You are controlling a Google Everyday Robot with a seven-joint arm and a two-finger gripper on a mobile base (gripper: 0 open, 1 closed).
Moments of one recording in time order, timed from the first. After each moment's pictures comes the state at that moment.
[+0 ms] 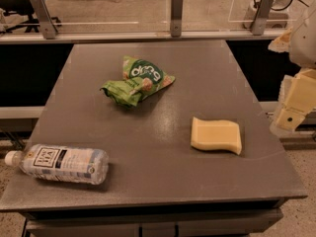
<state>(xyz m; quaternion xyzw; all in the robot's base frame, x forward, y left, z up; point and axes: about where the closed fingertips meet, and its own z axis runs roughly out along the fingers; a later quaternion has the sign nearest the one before) 0.438 -0.216 0.978 -0.60 0.78 -0.04 0.16</state>
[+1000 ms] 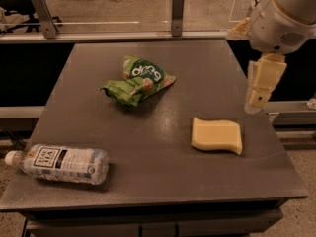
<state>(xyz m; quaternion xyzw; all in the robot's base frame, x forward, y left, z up) 0.498 -0.174 0.969 -0.71 0.69 -0.02 0.17</state>
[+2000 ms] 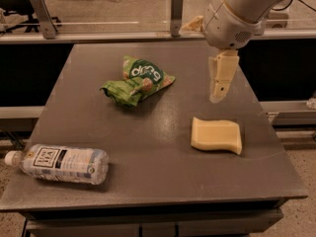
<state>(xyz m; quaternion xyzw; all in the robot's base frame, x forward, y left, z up) 0.541 -0.096 0.958 -0.80 0.56 0.01 0.22</state>
